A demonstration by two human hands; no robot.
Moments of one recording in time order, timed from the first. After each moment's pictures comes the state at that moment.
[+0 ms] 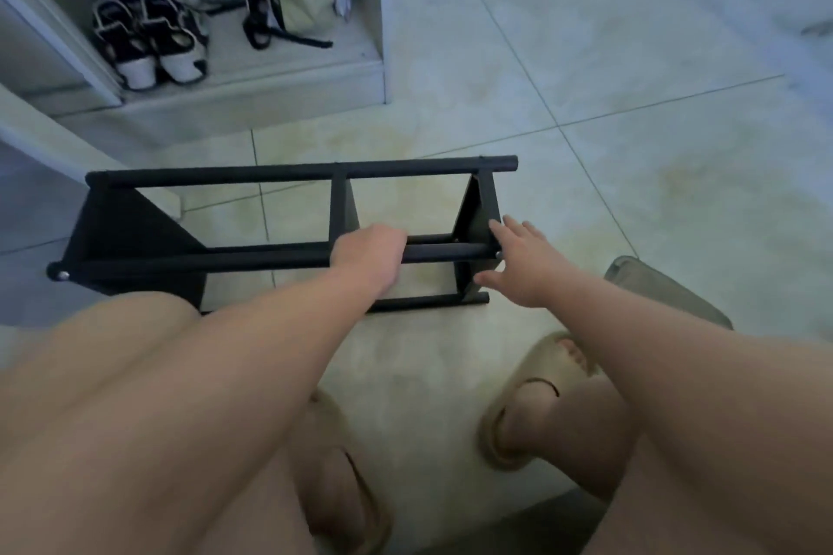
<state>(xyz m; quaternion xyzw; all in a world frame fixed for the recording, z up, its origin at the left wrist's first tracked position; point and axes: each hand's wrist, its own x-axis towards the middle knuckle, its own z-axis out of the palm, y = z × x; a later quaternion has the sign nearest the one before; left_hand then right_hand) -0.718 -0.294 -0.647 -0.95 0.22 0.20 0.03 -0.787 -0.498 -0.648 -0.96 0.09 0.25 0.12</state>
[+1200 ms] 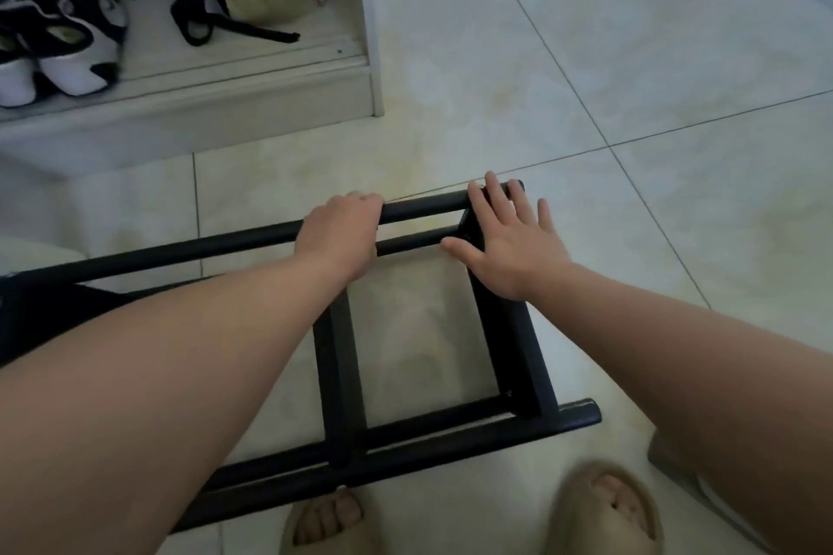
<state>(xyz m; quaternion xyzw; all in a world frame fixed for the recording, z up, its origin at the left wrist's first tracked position) -0.497 -0.342 -0.774 -0.97 0.21 0.13 -0.04 -0.573 -0.555 -0.783 -0.98 0.06 0.18 0.10</state>
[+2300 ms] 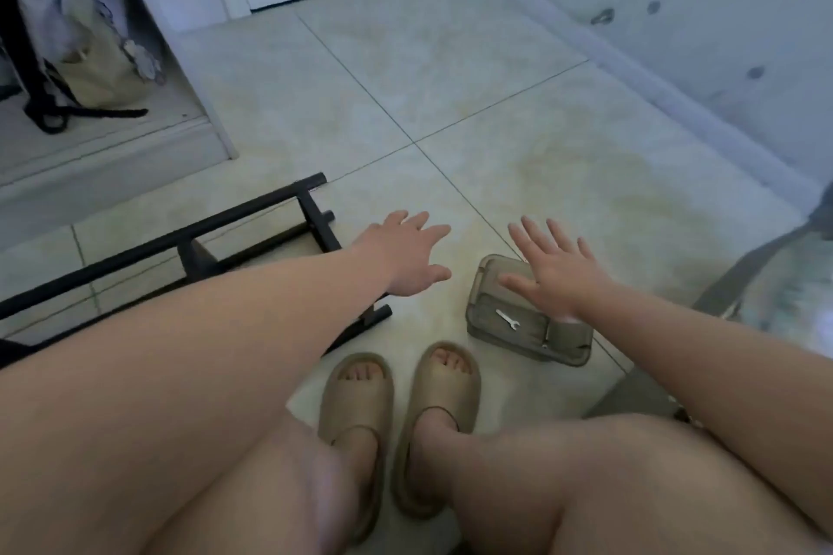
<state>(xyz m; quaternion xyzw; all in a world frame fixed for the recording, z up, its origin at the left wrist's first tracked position) -0.723 -0.521 -0.630 -0.84 0.48 0.24 0.04 -0.886 -0.703 -0.634 -0.94 0.22 0.23 0.08</state>
